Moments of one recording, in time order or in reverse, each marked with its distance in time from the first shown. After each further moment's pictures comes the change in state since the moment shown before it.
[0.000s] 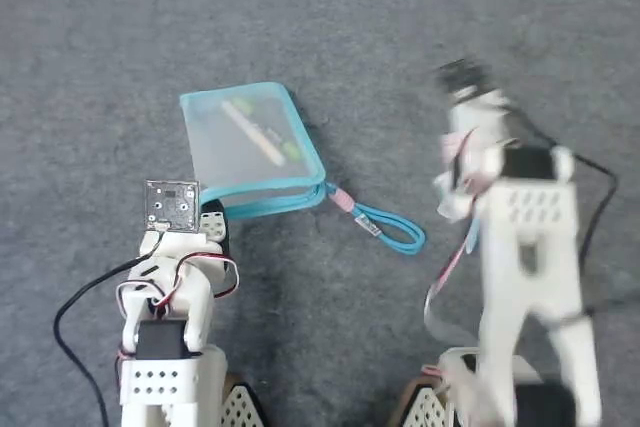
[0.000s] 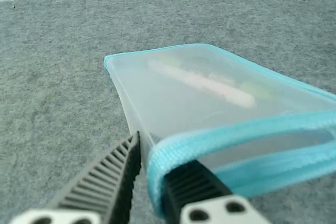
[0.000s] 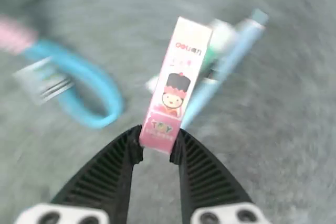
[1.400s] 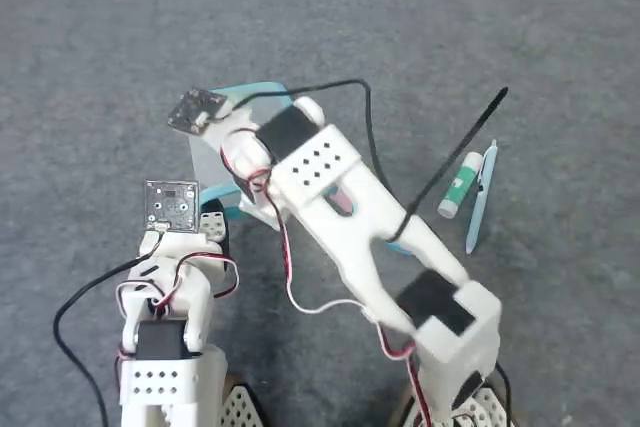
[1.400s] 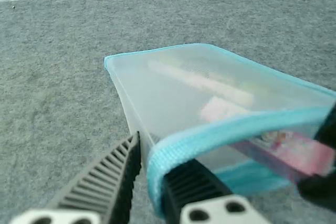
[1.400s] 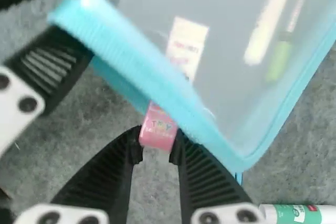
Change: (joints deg) left arm 0.0 0.0 0.0 0.0 0.0; right arm -43.4 41.8 -50.7 17.3 -4.8
